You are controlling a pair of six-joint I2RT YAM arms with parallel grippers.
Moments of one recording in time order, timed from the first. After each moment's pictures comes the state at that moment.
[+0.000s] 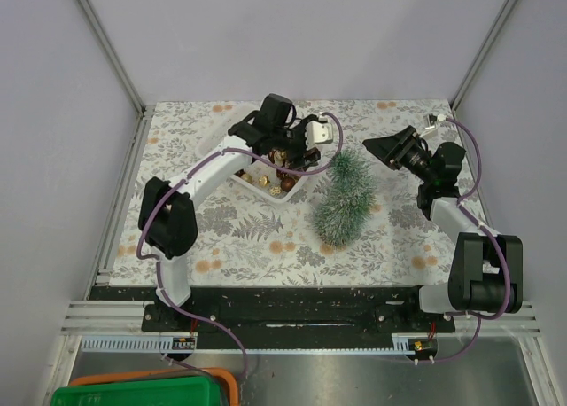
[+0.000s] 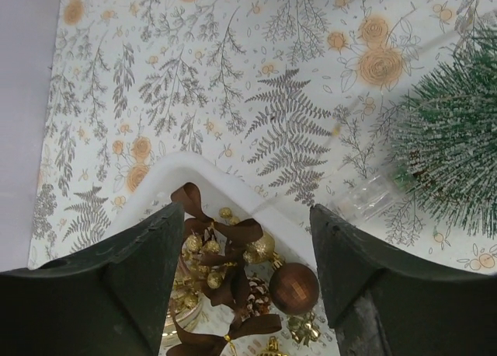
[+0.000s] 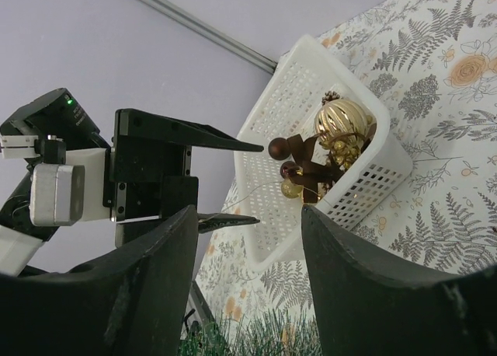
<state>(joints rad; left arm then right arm) -0.60 1.91 1.71 -0.47 0.58 0.77 -0.07 1.39 0.72 0.74 -0.81 1.04</state>
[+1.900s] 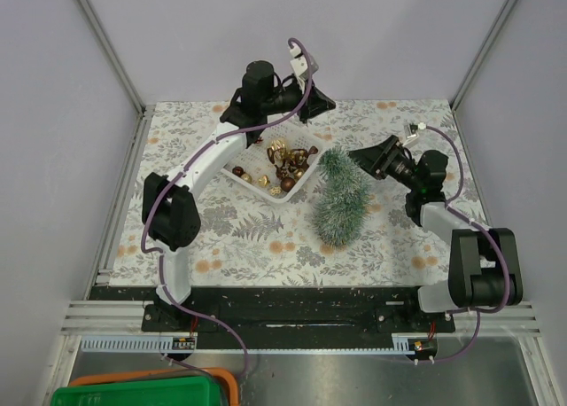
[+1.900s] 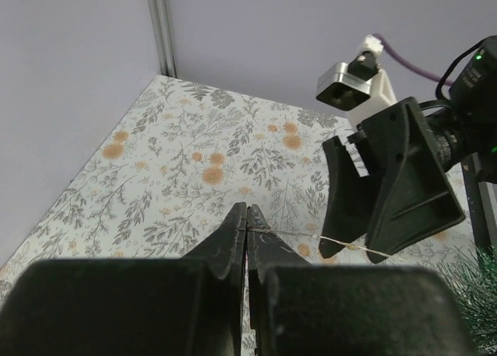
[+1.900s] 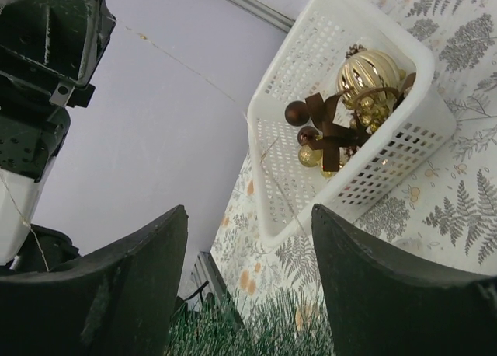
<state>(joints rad) -0.52 1.98 1.90 0.03 0.76 -0.02 0.03 1.40 0.64 0.78 -0.80 1.04</state>
